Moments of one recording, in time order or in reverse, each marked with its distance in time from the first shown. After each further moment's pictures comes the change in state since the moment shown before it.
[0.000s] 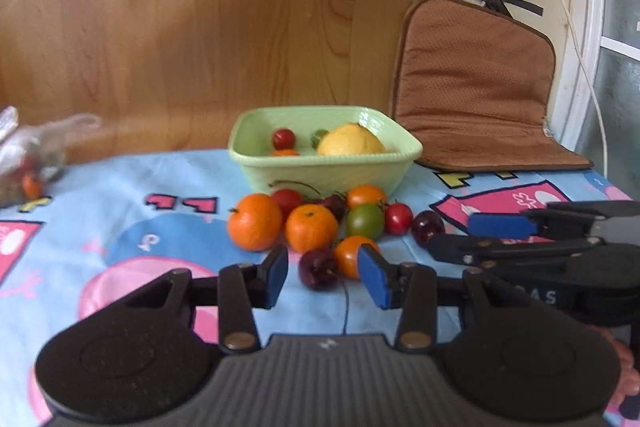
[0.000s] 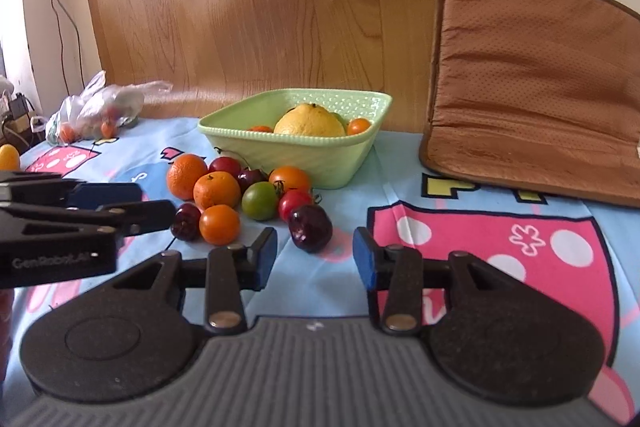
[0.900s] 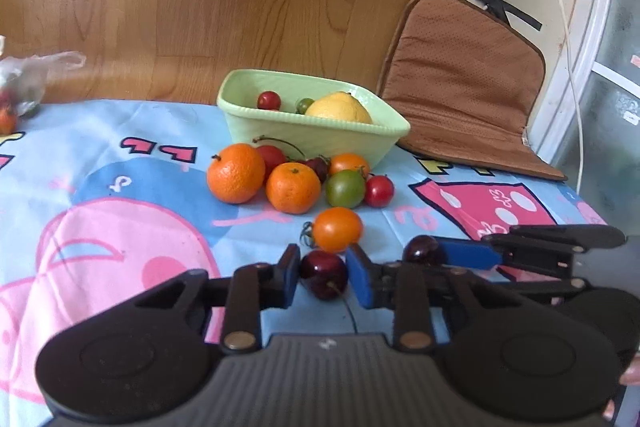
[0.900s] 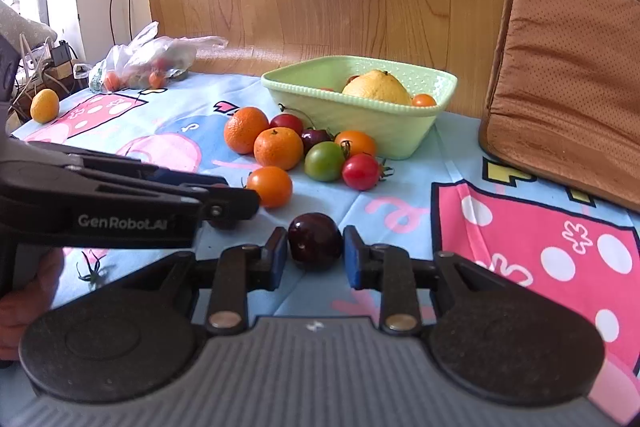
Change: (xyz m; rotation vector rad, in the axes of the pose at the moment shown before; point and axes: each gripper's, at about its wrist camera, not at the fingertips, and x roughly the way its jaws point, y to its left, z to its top) left arm -0.006 0.013 -0.023 -0.127 0.024 -0.087; right arm -0.001 0.025 -0.009 -0.107 0.084 0.109
